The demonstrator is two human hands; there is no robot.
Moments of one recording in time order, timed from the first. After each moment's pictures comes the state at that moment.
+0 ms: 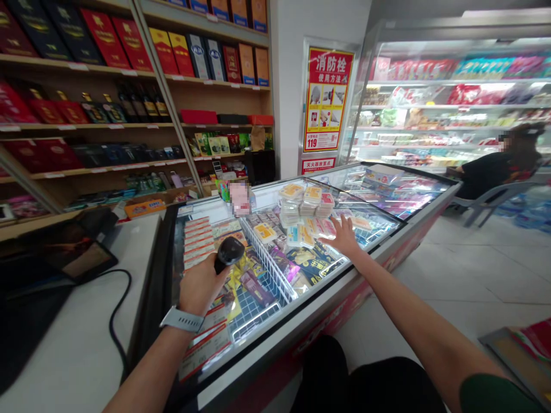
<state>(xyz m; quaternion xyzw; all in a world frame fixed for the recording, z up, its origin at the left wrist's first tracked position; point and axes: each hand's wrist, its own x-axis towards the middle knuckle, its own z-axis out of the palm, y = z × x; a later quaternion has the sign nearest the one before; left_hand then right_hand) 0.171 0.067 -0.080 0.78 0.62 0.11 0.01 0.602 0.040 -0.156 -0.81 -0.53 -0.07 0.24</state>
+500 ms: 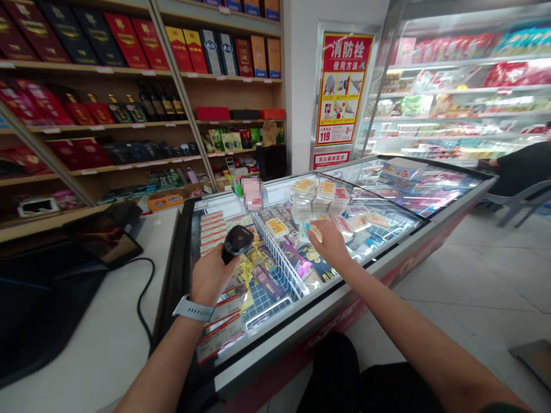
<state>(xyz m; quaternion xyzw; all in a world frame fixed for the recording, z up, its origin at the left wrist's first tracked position) 0.162 0.068 -0.077 0.76 0.62 0.18 0.01 0.477 0.028 -0.107 -0.66 -0.66 -0.10 0.35</state>
